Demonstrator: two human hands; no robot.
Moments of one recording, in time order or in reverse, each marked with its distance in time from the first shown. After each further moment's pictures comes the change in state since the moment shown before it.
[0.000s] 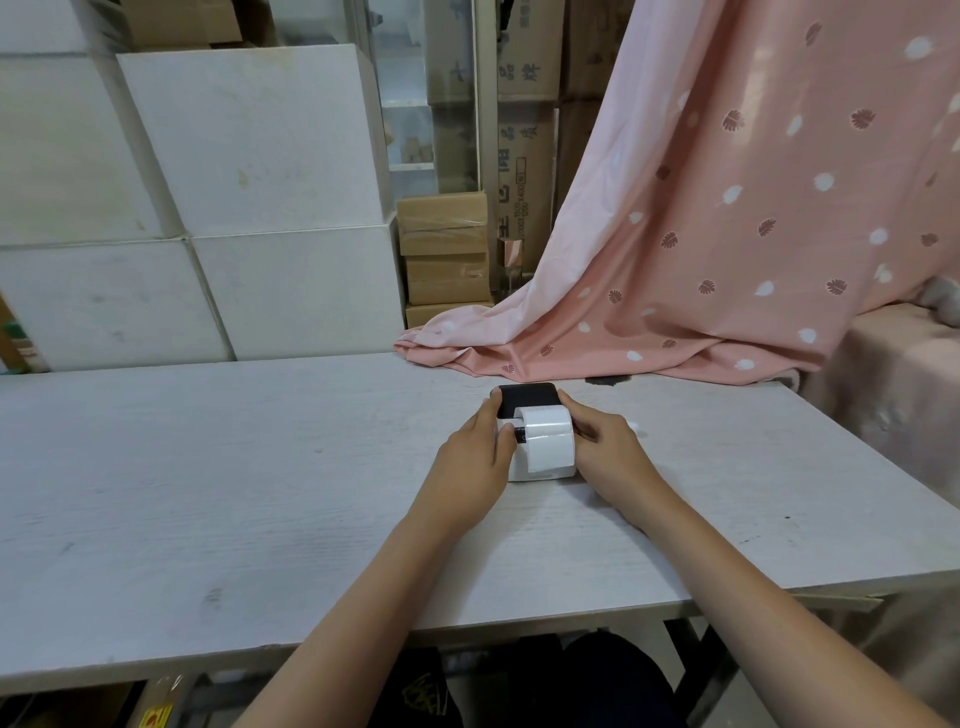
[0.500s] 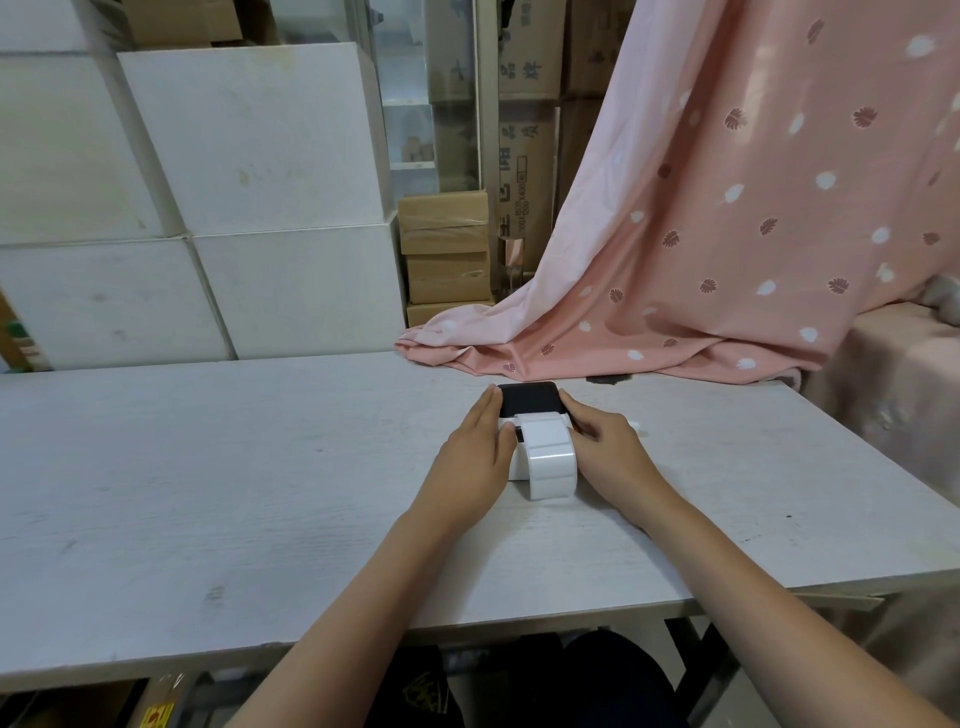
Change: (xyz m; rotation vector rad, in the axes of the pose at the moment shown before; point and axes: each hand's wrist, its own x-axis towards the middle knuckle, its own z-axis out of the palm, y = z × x) left_hand 0.003 -0.004 0.001 0.014 0.006 0.045; right_hand 0.001 0.000 0.000 -0.018 0.015 0.001
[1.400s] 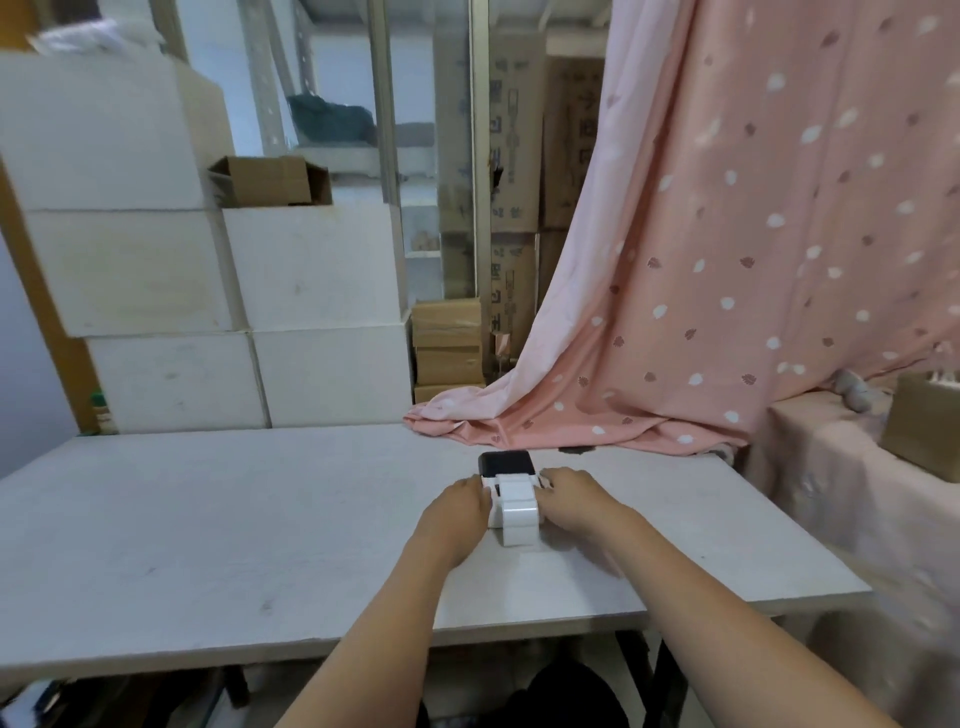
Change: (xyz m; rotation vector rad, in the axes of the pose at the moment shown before) left_hand -0.015 0.023 -0.022 0.179 -0.116 -0.147; right_hand -0.023 -0.055 -0.026 -0.563 -0.193 0.157
